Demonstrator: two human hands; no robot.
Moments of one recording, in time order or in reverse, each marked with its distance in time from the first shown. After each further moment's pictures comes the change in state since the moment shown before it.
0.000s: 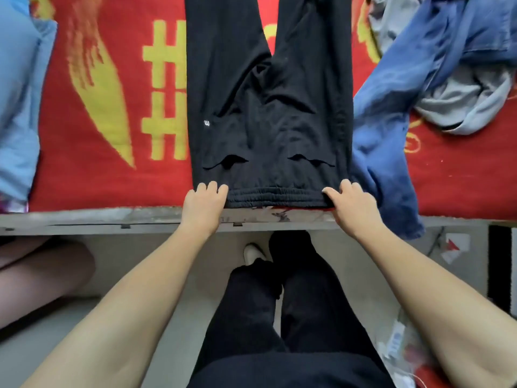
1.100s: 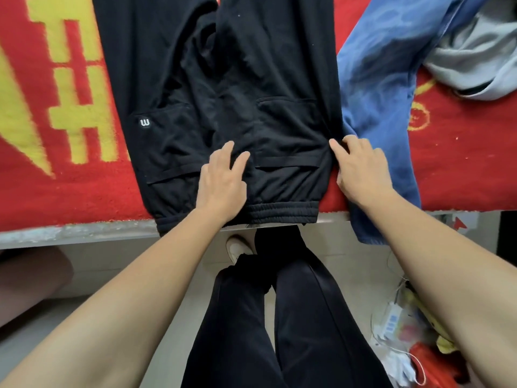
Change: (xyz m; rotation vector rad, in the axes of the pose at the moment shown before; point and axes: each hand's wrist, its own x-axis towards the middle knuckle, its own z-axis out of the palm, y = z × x) left_hand 0.115 0.132 0.005 -0.409 0.165 0.090; right_hand 0.104 0.089 0.055 0.090 0.086 0.055
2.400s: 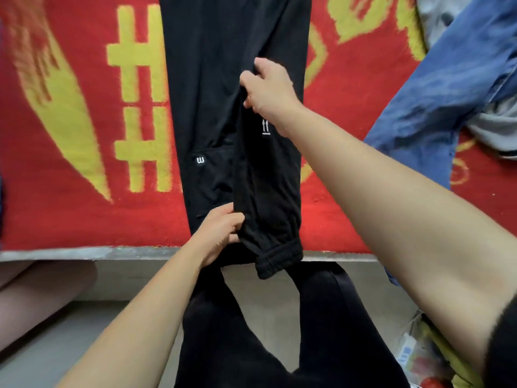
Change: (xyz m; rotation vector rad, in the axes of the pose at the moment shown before) left_hand -0.016 -0.086 -0.062 -1.463 -0.429 -0.591; right_hand 0.174 -0.214 -0.198 1.393 -0.026 0.015
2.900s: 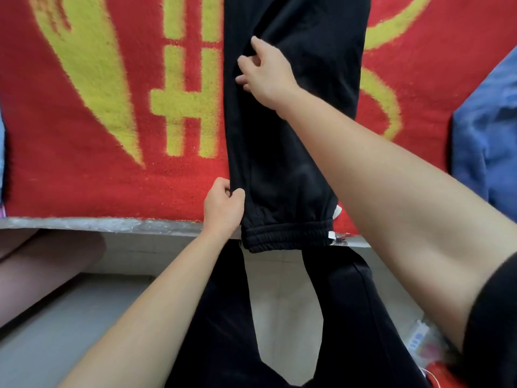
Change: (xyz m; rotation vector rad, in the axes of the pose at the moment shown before) left_hand 0.027 -0.066 -0.104 0.241 0.527 0.102; right_hand 0.022 0.043 0.152 -0.159 -0.118 -0.010
